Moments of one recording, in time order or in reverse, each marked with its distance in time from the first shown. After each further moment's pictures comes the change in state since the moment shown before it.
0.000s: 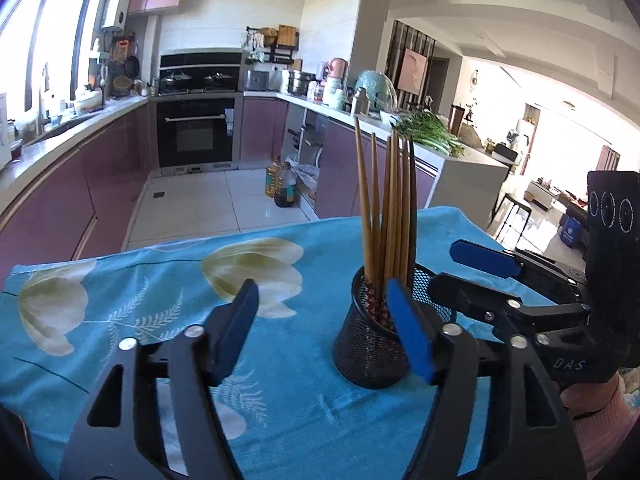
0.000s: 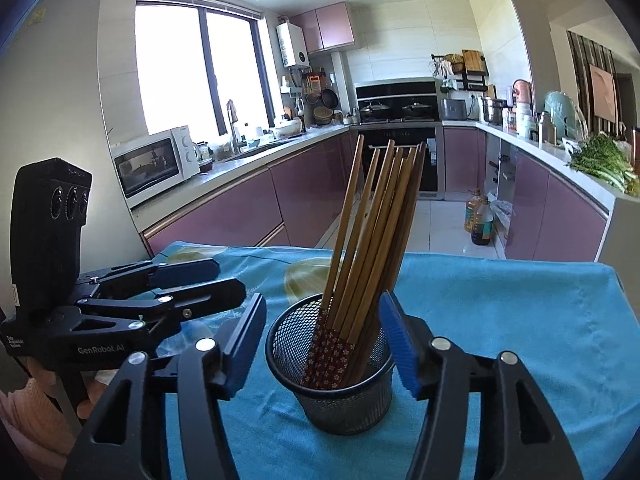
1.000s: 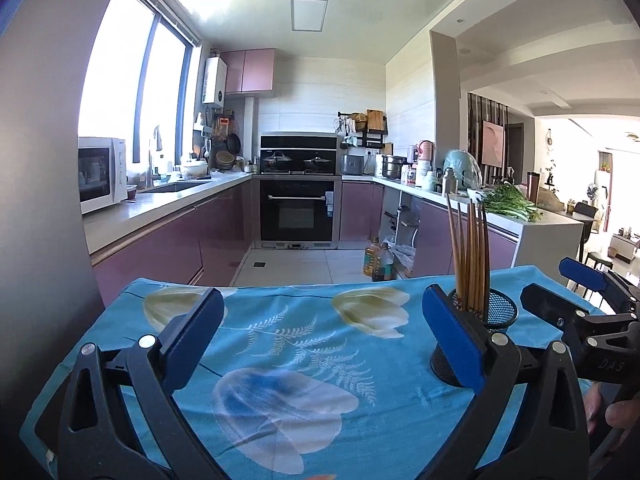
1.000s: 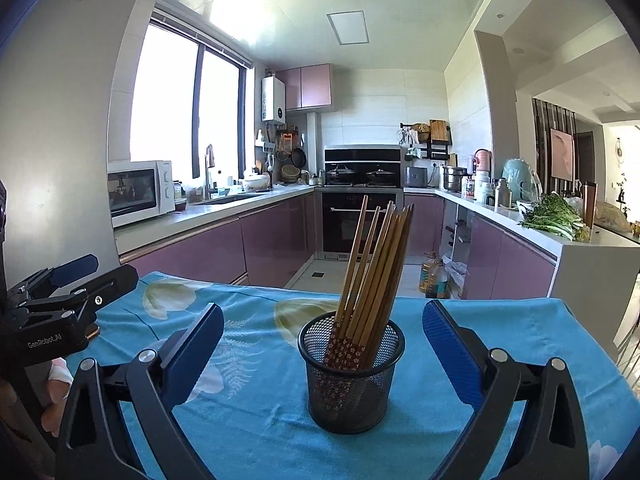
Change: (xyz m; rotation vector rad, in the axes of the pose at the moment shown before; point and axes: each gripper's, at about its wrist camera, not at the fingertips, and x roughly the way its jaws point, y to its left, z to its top) left arm -0.129 0.015 -0.050 -0.025 -0.316 0.366; right arm -0.042 0.058 -0.029 -0.059 -0.222 -0.184
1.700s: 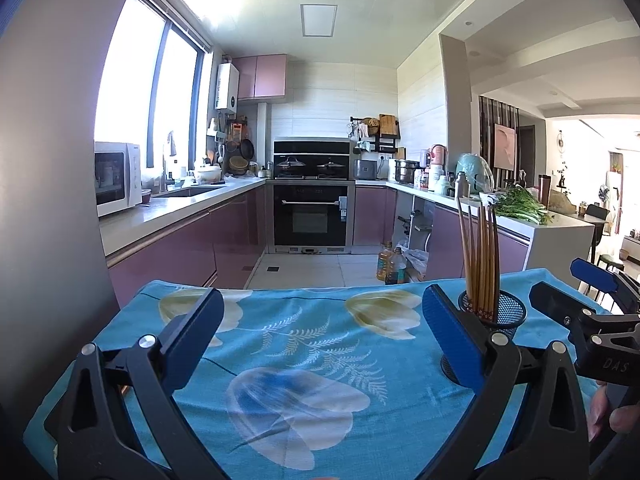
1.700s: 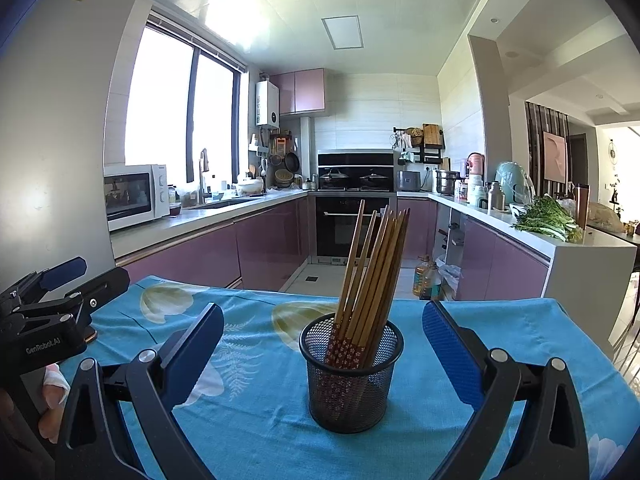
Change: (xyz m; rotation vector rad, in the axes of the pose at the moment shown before) left arm -0.014 0.004 0.005 -0.005 -0.015 0.047; right arm -0.005 0.004 0.000 0.008 -0.015 -0.020
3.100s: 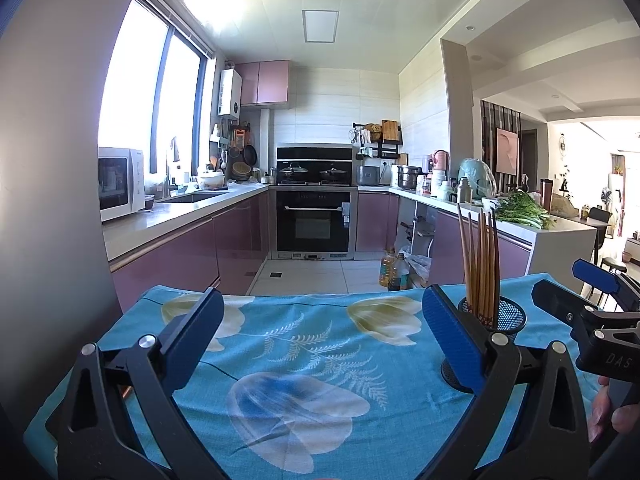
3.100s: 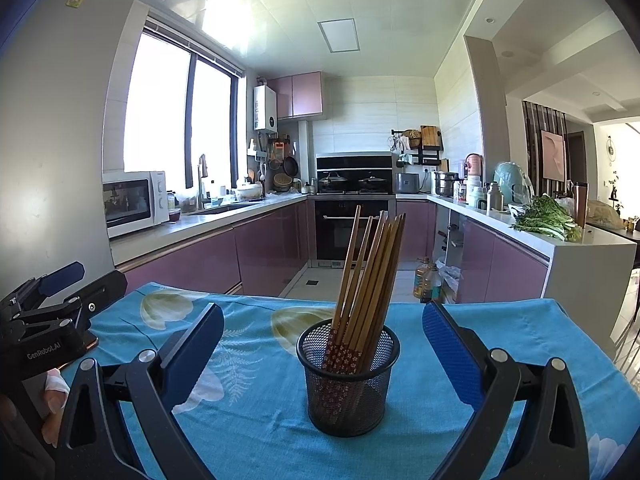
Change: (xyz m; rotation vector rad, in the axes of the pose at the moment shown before) left arm -0.002 -0.004 0.004 0.003 -0.023 0.015; right arm 0.000 0.002 0.003 0.012 -0.014 -0.004
